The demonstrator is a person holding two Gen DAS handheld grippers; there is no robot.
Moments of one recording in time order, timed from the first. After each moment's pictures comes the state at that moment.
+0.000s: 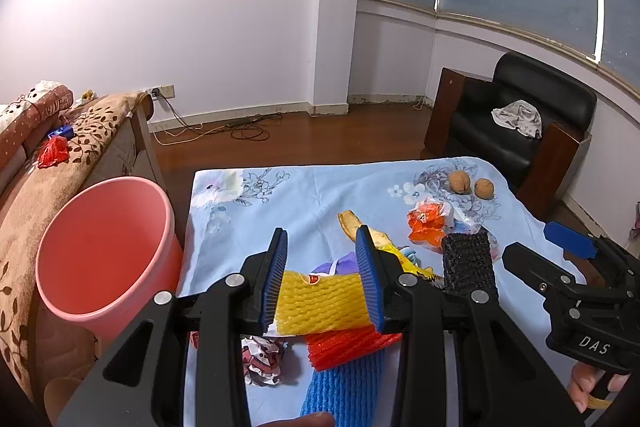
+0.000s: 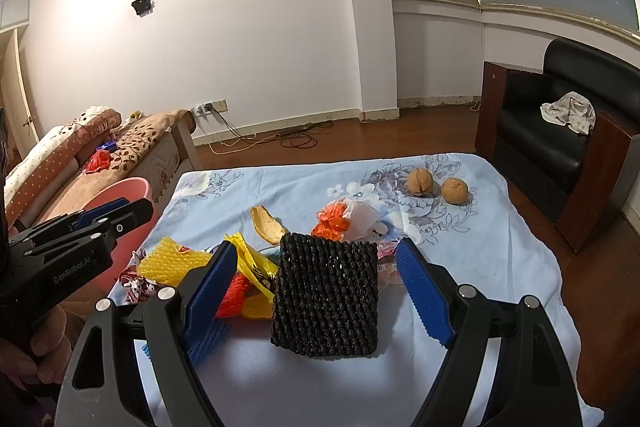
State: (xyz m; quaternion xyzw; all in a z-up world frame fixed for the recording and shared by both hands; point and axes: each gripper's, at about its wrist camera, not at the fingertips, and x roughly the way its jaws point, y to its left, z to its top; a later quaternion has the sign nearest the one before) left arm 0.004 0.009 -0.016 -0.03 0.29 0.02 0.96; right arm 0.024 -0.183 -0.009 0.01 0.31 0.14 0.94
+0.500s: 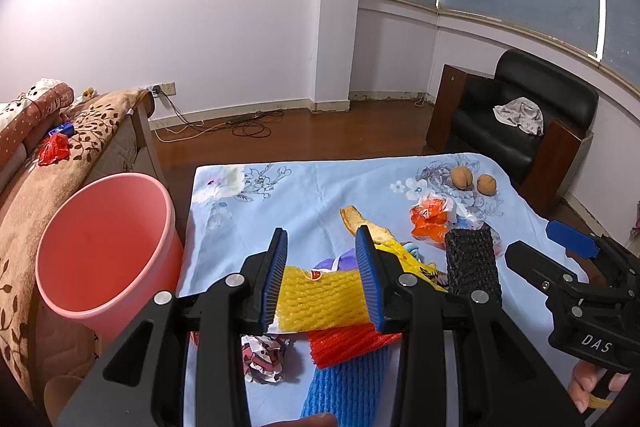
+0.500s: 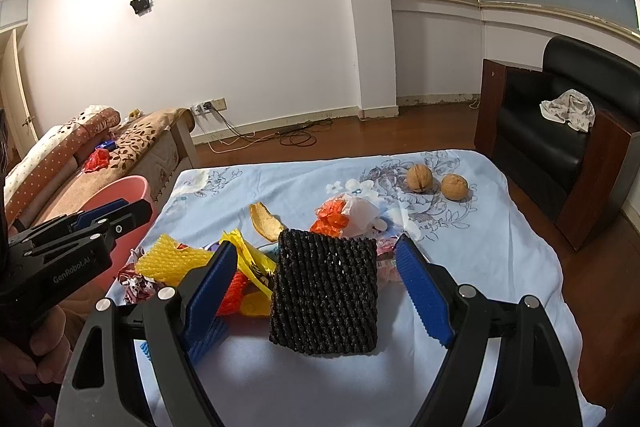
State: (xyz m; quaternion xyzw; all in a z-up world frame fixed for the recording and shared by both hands) left arm 0.005 0.010 -0.017 -0.03 0.30 0.02 0.95; right arm 0.025 -0.183 -0.011 0.01 0.31 0.14 0.94
